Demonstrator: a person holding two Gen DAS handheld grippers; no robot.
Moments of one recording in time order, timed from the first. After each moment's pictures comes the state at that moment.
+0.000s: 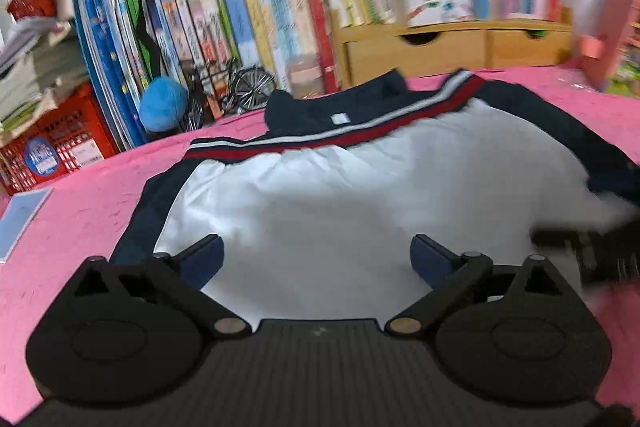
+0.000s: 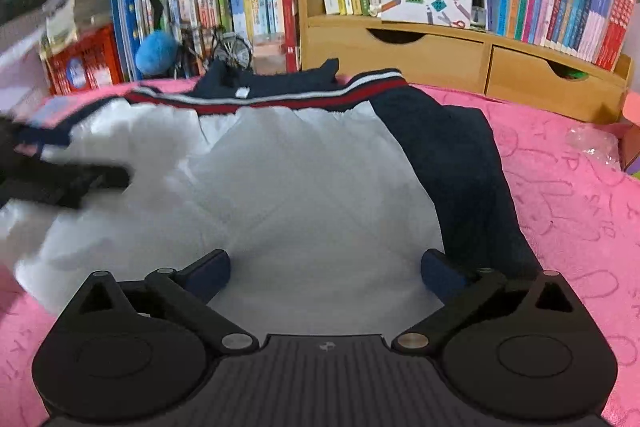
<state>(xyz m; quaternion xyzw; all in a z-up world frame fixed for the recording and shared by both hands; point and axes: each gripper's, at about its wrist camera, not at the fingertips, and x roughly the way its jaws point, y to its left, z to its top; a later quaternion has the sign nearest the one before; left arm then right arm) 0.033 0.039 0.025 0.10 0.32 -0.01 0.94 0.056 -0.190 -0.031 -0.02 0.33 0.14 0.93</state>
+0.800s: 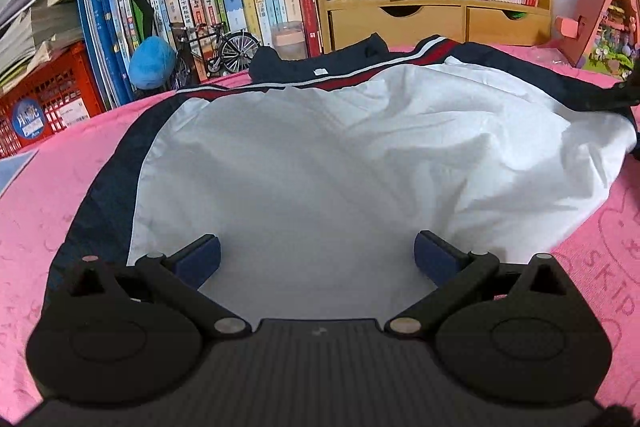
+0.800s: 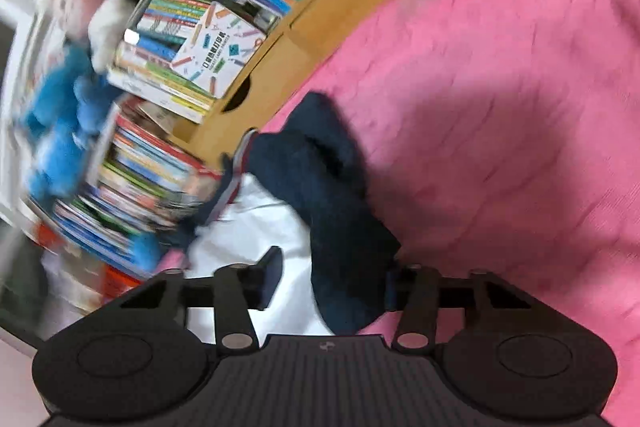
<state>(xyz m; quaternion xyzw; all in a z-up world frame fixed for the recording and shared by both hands) 0.012 0.041 -0.003 0.07 0.33 -0.03 0.94 0.033 -0.315 -0.037 0.44 0.34 0.08 0.83</state>
